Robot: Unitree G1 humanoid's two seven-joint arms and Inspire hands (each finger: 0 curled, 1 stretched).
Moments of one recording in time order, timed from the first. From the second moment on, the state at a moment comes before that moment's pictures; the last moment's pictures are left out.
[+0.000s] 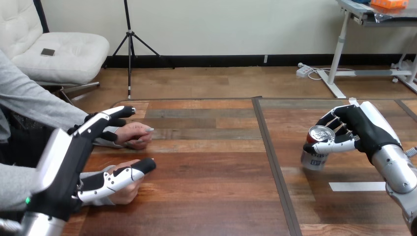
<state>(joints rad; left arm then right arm) 0.16 0.36 0.22 0.10 0.37 -0.70 -0.05 -0.67 -0.52 0.10 1.26 -0.33 -0.46 -0.02</state>
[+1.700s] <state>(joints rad) 0.00 0.69 0.09 0.15 0.81 -0.51 0.07 -0.67 -0.53 0.10 1.26 -0.33 -0.47 -0.01</state>
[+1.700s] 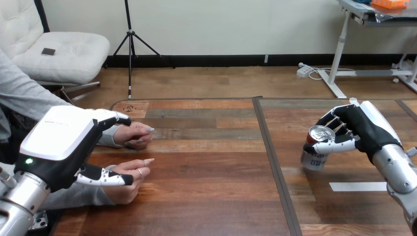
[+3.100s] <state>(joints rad) -0.11 0.77 -0.05 0.41 0.74 -0.46 -0.09 -0.67 -0.54 0.10 1.26 -0.33 -0.47 0.00</state>
